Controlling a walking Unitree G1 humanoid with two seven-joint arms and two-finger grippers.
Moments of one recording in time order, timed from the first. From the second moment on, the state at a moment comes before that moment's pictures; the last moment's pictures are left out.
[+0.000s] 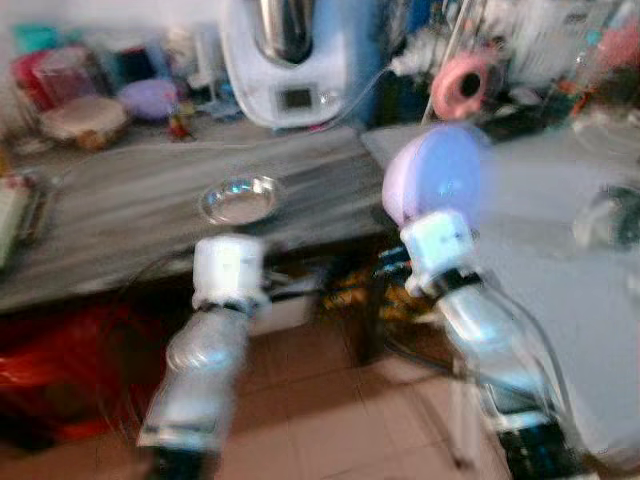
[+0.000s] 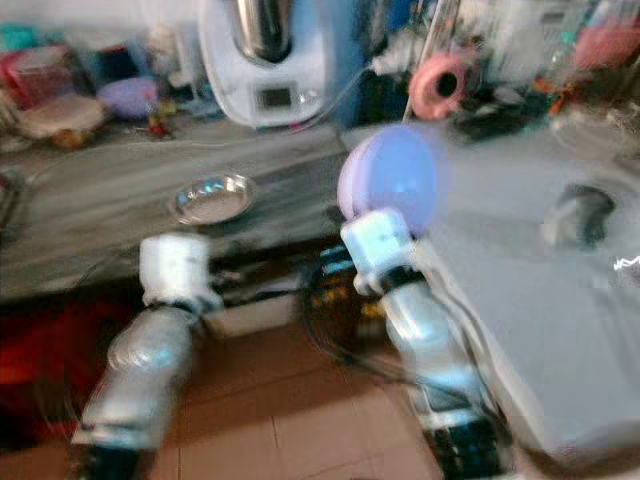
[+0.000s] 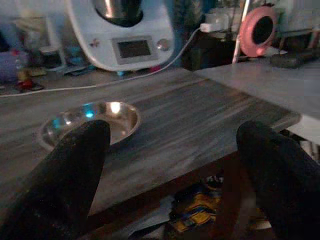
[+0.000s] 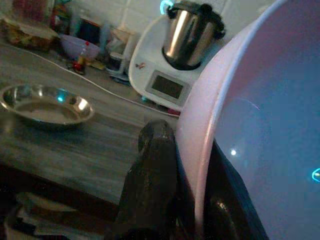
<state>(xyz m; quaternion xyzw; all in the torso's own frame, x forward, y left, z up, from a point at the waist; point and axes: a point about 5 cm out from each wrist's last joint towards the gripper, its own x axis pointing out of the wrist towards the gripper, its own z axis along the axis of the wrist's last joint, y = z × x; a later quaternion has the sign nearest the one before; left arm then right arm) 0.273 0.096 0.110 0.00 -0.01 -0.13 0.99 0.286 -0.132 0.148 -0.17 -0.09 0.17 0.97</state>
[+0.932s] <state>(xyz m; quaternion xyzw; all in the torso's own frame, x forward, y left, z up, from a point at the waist) 0.277 0.120 0.114 -0.01 -0.02 -0.08 1.00 0.297 -0.129 0.158 -0.19 -0.11 0.19 0.96</state>
